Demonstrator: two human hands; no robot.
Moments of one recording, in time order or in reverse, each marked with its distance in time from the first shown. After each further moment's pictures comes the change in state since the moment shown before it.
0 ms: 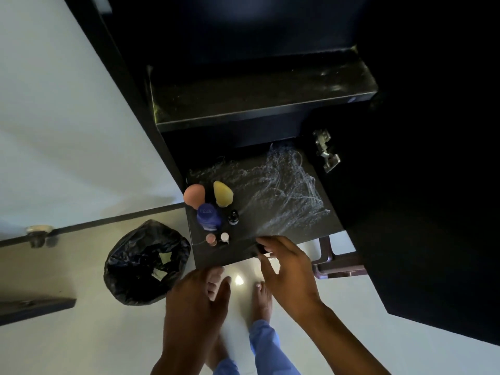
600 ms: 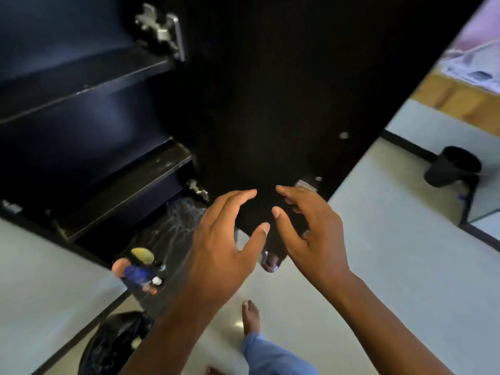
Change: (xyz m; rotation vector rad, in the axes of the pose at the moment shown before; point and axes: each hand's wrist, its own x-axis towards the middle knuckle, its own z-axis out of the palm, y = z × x) left_hand -0.121 0.289 -0.104 -0.218 -0.236 0.876; right_hand -0.140 -0.134 -0.315 -0.060 0.737 0.138
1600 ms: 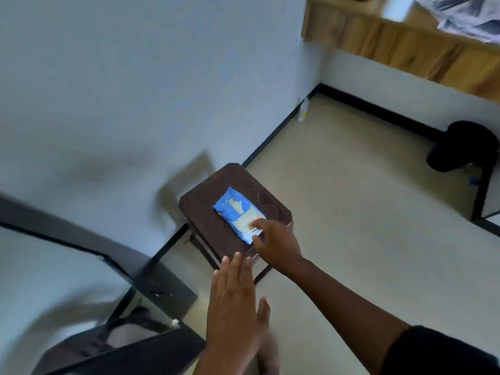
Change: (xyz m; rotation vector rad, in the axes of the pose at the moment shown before) left_hand 0.142 -0.013 0.352 0.549 -0.477 -0.256; right_hand 0.151 0.411 0.054 -0.150 -0.529 0.397
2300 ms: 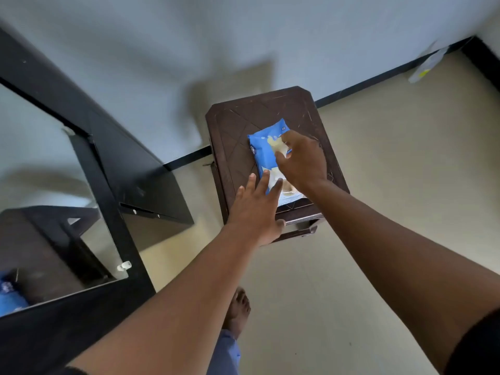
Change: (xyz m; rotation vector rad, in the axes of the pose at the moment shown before) left_hand 0.205 -0.069 0.140 -0.011 -0.167 -0.179; right_hand 0.193 0.057 0.104 -0.099 -0.014 -0.291
